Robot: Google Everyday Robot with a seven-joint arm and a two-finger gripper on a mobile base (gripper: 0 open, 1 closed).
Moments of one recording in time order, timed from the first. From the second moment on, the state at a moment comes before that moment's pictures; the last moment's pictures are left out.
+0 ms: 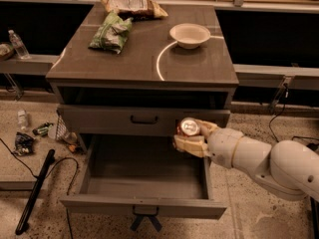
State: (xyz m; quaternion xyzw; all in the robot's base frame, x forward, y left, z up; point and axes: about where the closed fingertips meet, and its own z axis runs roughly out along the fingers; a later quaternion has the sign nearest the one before) arm 0.512 -0.085 0.754 -0.33 0.72 0.26 0.55
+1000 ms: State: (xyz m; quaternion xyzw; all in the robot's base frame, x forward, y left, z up) arm 0.528 -0.085 0.939 -0.42 0.69 0.19 0.56
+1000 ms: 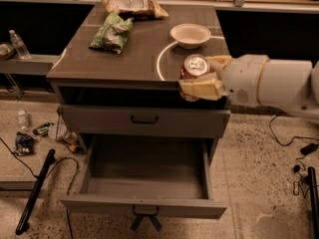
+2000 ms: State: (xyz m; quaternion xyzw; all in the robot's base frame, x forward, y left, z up) arm 0.616 -0.004 0.996 -0.52 0.63 0.19 0.54
